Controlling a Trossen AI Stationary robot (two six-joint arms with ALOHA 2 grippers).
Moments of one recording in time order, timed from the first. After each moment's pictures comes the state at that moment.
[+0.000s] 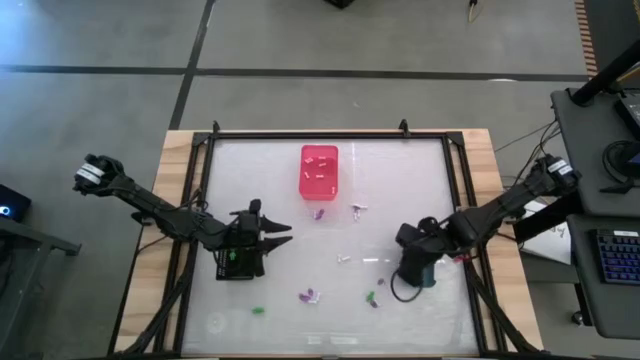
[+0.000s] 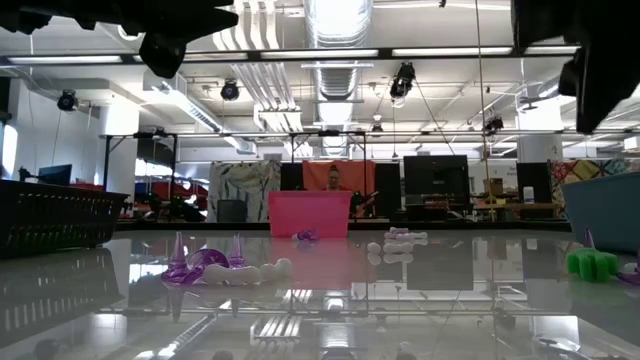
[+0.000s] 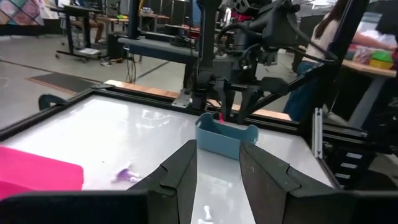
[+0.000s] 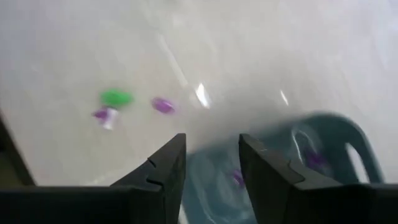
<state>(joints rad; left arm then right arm) -0.44 1.11 0.46 0.59 -0.56 -0.23 0.49 1.26 0.91 -0.85 0.11 1.00</state>
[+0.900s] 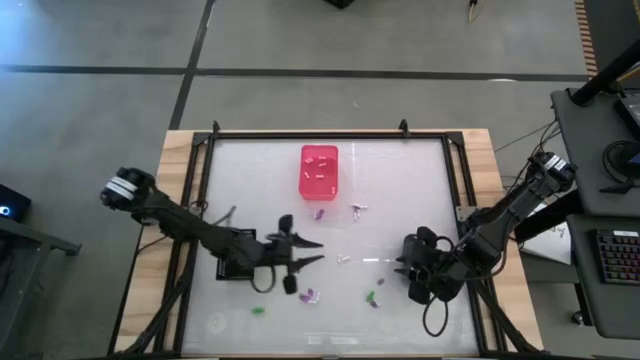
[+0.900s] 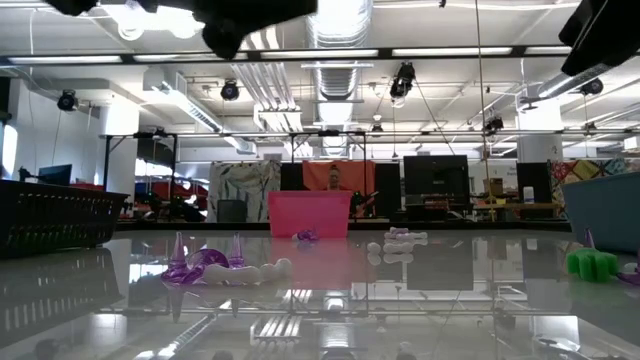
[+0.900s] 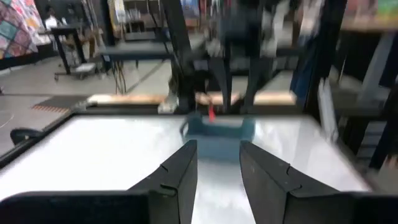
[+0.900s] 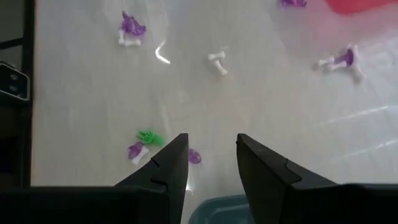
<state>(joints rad) -0.44 1.53 0.75 0.67 -0.54 -0.04 0.75 1.25 0.91 -0.70 0.51 0.90</state>
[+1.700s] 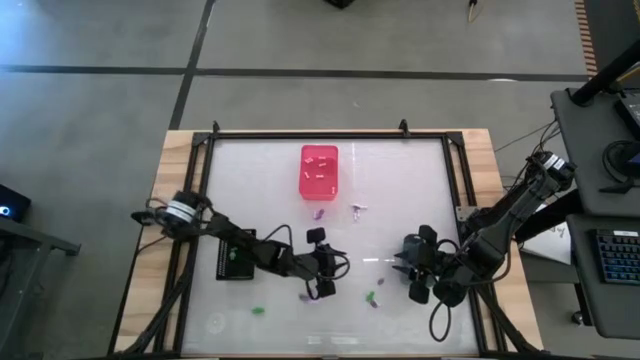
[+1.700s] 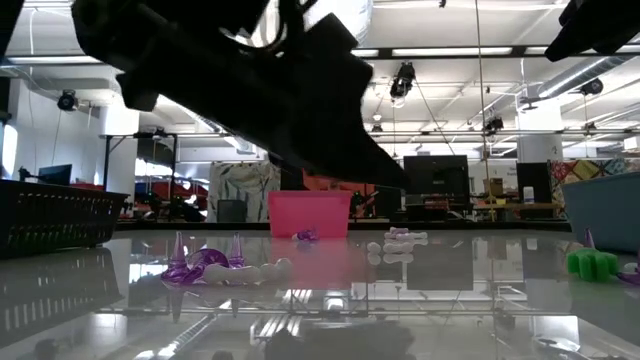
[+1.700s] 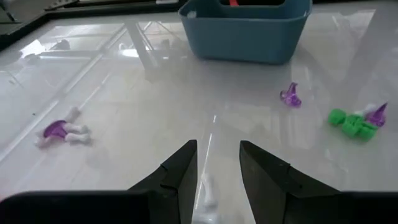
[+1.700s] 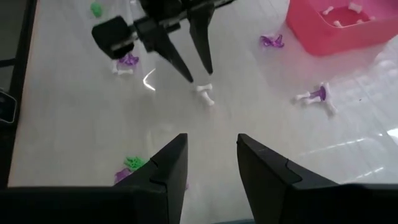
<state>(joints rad) -0.35 2.03 1.02 0.53 -0.52 -0.16 0.79 1.25 0.90 -0.67 0.68 0.87</state>
